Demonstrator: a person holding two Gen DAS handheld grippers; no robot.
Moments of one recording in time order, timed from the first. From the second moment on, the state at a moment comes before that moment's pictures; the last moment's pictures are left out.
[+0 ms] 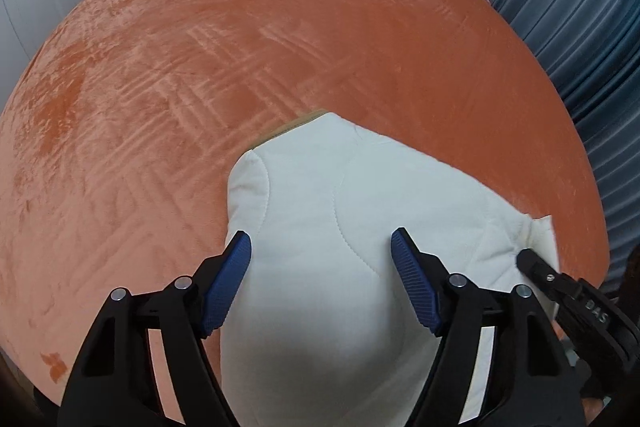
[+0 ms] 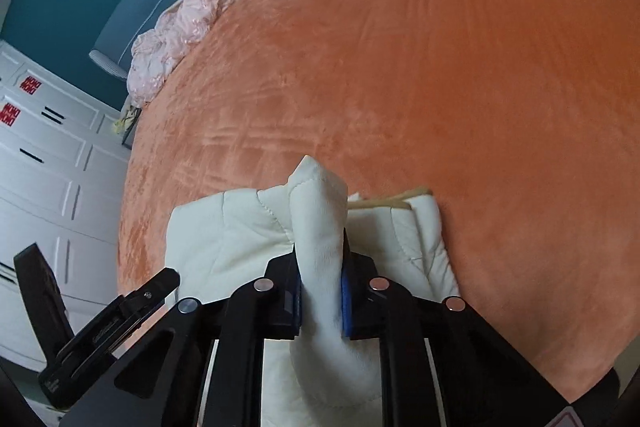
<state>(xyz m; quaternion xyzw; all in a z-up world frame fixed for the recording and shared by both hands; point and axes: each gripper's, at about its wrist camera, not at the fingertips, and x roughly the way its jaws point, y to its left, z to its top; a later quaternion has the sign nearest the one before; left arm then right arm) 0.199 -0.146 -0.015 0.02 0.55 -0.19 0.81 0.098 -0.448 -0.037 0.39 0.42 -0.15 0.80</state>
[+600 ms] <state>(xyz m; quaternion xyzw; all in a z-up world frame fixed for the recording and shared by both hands) 0.186 -0.195 -0.082 0.10 0.50 -0.15 0.84 0.120 -0.437 -0.114 0.22 0.47 -0.22 0.83</state>
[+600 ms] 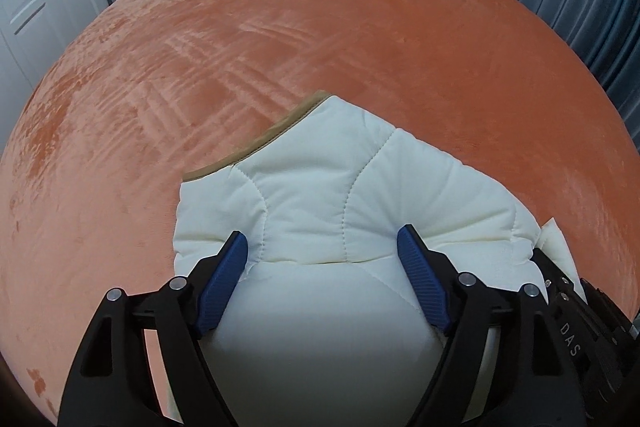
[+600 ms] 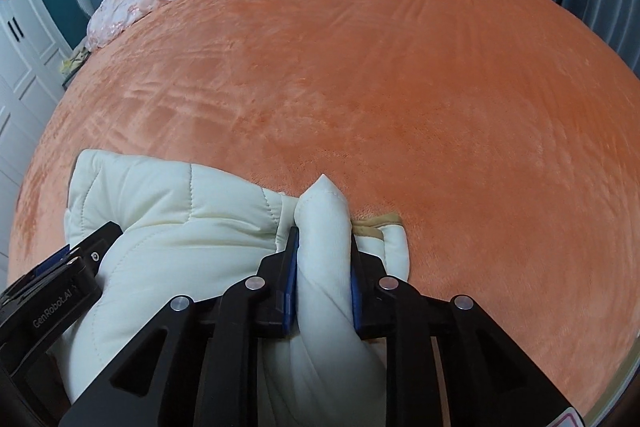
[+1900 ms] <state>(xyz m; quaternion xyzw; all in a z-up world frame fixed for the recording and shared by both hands) 0.186 -0.209 -0.099 0.12 0.46 -0.13 0.87 0.126 -0.438 -0.132 0.23 0.43 -0.22 0.85</state>
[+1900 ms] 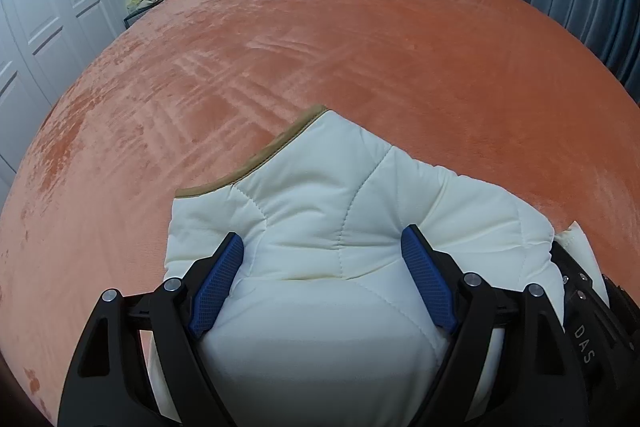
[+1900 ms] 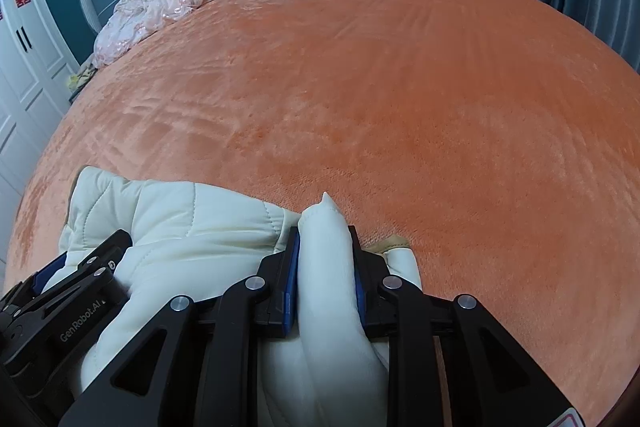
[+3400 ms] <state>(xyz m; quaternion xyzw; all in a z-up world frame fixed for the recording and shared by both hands) 0.068 -0.061 0.068 -0.02 0.44 -0.27 0.86 -0.008 -0.360 0.016 0.33 0.35 -0.06 0.87</state>
